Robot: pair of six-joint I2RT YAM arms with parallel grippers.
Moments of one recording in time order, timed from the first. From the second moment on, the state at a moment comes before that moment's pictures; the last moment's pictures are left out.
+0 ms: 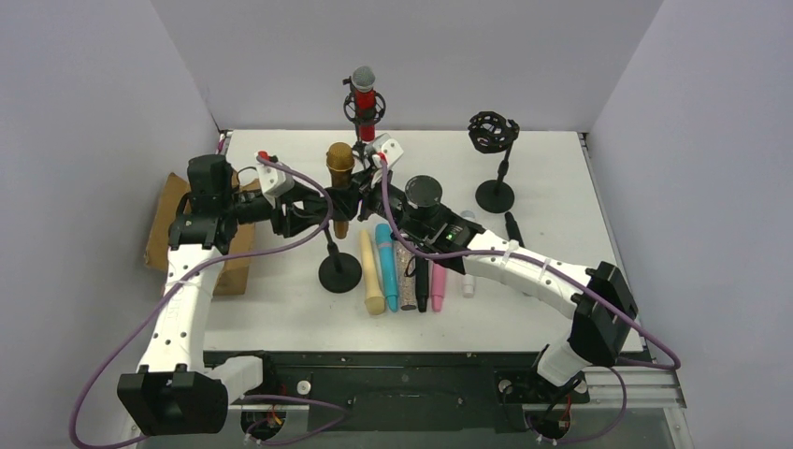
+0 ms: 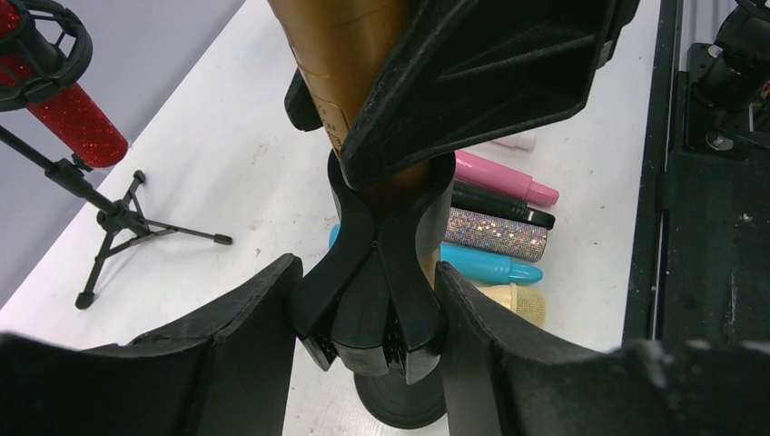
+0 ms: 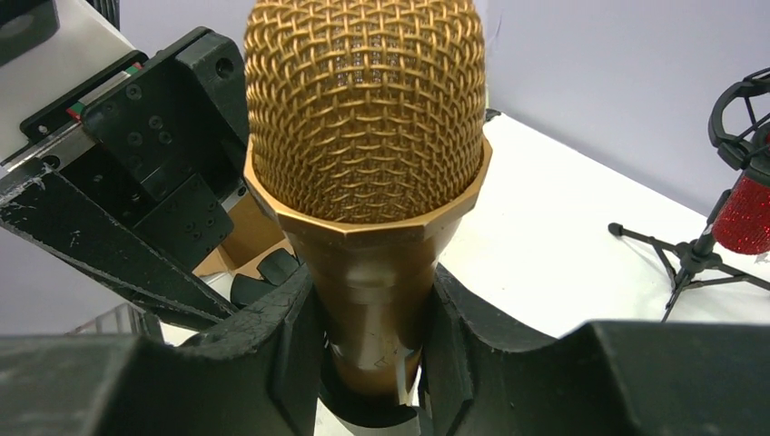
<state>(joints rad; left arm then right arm) 0.02 1.13 1.16 -0.57 1.16 0.60 0.95 1.56 1.29 0.36 -0.06 0.19</state>
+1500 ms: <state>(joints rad) 0.05 1.07 1.30 -0.72 1.04 0.55 0.74 1.68 1.44 0.04 -0.78 -0.10</state>
